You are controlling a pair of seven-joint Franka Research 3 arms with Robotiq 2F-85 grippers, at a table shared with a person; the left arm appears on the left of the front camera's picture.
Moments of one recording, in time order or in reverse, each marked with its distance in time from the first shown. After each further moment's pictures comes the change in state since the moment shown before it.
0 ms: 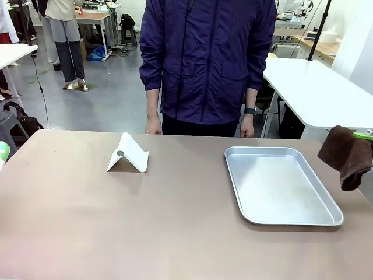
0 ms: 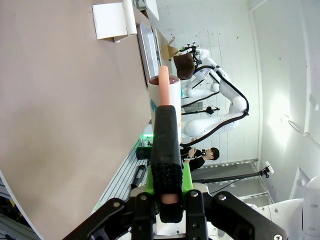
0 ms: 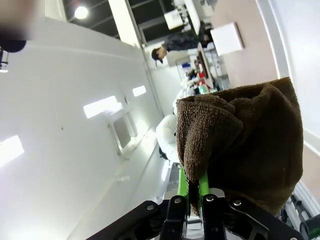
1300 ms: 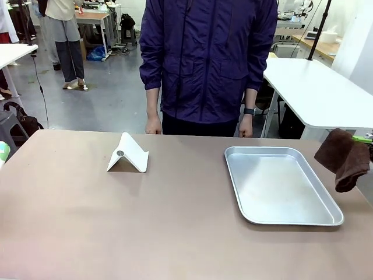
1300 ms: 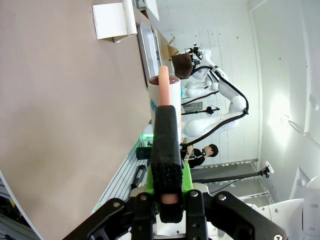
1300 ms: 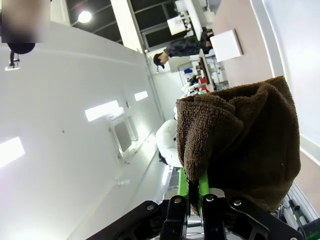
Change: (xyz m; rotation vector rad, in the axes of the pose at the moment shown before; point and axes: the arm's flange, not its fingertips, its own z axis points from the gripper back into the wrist) left arm 0.000 0.000 0.000 0.000 0.000 0.000; right arm 0.002 -0.009 0.000 0.006 -0.013 0.005
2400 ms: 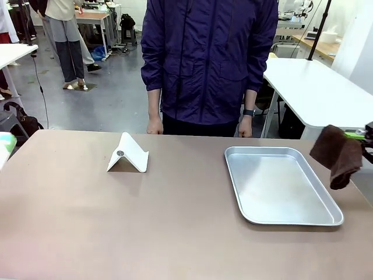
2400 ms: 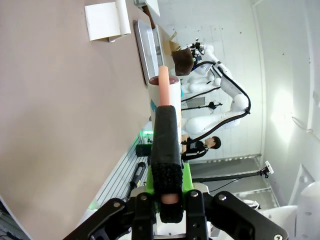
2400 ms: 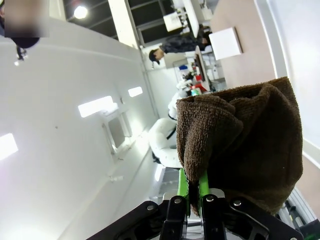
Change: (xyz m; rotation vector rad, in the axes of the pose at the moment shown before) left arm 0.024 -0.041 -0.020 0.037 0.052 -0.008; right arm 0.004 0.018 -0.030 -0.044 0.038 0.040
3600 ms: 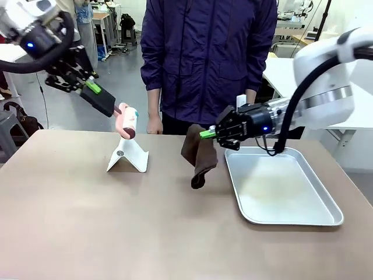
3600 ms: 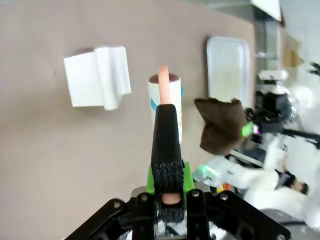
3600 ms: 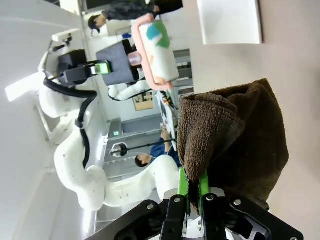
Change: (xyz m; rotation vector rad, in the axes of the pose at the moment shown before) left arm 0.209 -0.199 -0.339 0.734 0.049 0.122; right arm 0.041 0.017 -0.371 -0.282 0.164 0.111
